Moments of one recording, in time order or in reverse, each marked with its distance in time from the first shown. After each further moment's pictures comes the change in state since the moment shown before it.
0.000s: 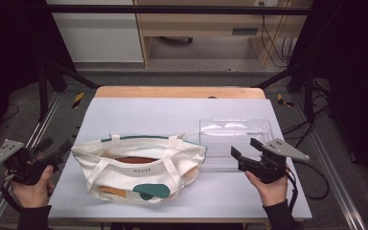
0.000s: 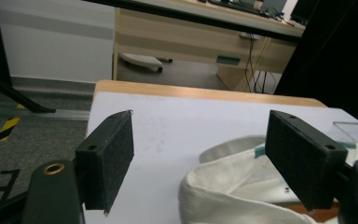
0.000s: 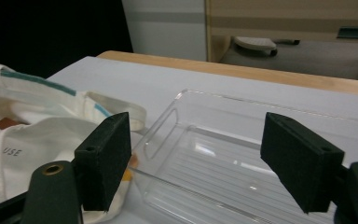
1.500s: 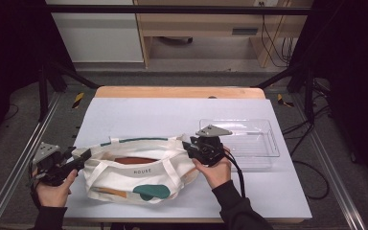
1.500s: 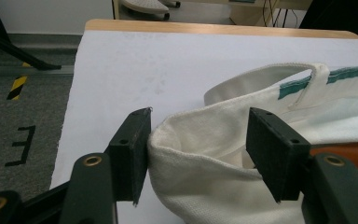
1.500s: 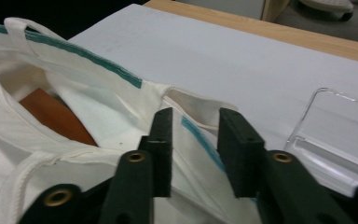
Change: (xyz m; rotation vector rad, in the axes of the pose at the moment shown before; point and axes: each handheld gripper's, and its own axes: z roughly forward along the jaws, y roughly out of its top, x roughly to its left) left arm -0.012 -0.037 0.036 0.220 0.048 0.060; right arm 0.086 0.010 0.113 0.216 0.152 -0.092
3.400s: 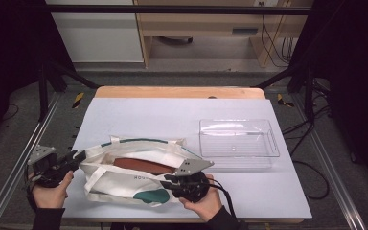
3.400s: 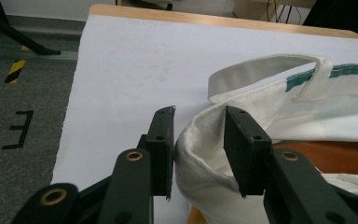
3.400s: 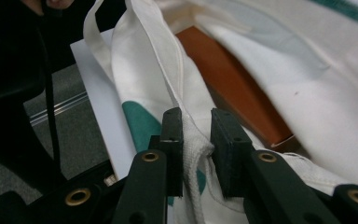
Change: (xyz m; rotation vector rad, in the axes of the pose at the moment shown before) left arm 0.004 -0.004 -0.008 0.031 0.001 -0.050; right arm 0.071 -0.046 -0.016 0.060 0.369 -0.187
